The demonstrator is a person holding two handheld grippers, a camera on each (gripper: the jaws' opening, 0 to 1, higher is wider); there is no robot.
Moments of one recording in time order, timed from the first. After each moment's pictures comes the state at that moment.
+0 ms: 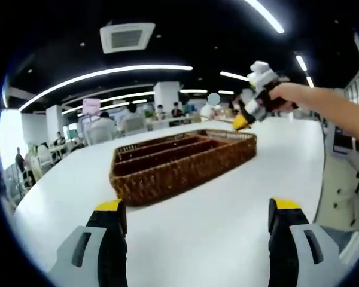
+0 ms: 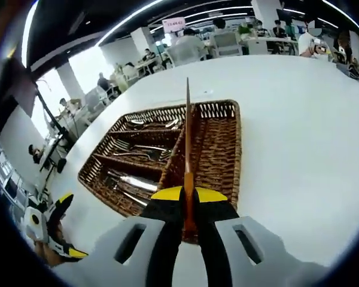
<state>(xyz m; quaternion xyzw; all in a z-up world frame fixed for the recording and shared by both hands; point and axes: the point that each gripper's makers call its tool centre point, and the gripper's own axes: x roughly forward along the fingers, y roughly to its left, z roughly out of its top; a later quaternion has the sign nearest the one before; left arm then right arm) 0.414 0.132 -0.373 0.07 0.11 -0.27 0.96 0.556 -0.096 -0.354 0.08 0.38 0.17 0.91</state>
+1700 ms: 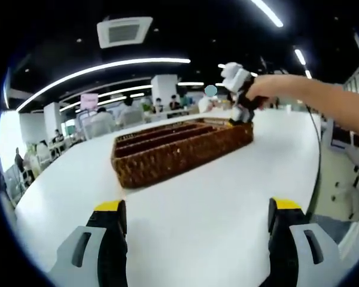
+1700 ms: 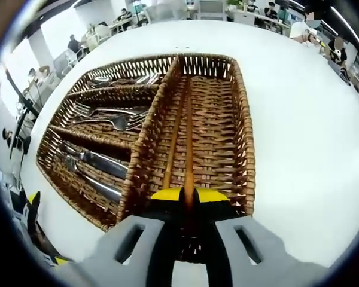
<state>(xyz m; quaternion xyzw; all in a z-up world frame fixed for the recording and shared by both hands) 0.395 0.139 -0.389 0.08 0.13 -0.27 0.95 0.549 -0.089 -0.406 -0.02 0.49 0.10 0.87</state>
